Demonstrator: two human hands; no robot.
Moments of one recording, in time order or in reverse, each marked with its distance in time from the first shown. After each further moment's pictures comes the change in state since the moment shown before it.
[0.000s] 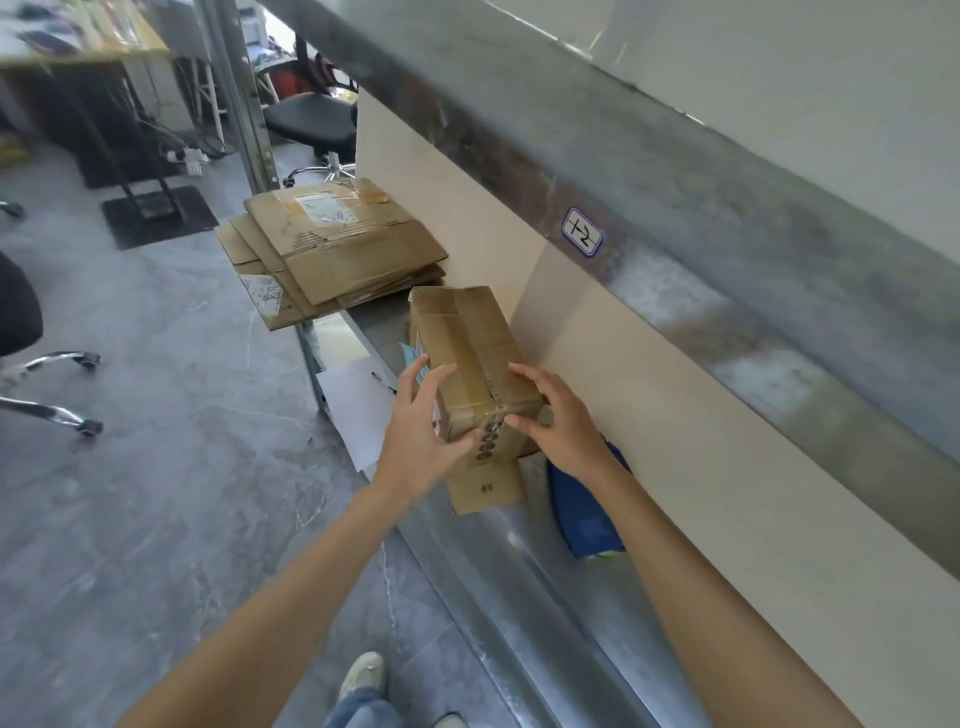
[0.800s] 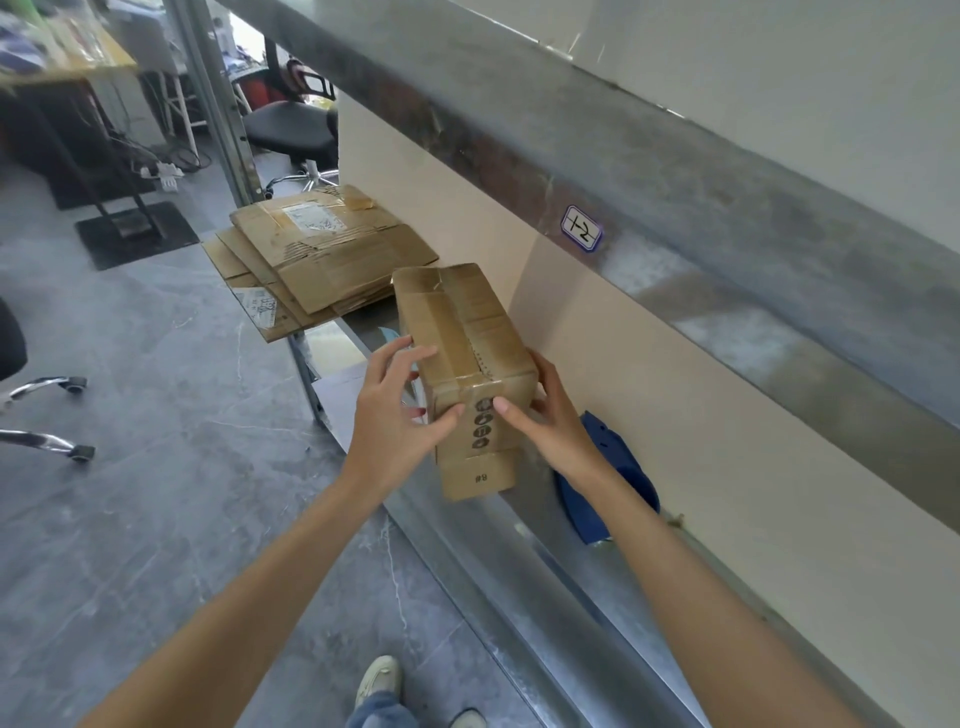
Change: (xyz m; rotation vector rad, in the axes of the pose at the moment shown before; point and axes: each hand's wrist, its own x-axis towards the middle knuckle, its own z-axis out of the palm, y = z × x) left_hand 0.005 0.019 -0.046 -0.046 0.092 0.152; right_hand -0.014 -0.023 0.020 0.423 0.054 0.118
